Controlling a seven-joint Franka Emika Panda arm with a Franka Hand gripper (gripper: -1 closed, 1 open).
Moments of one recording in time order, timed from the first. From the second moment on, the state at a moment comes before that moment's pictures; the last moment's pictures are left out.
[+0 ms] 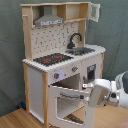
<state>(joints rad) -0.54 -0.43 2.00 -2.06 -1.98 2.28 1.35</state>
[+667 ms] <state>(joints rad) -0.65 -0.53 2.09 -2.01 -1.98 2.27 1.47</state>
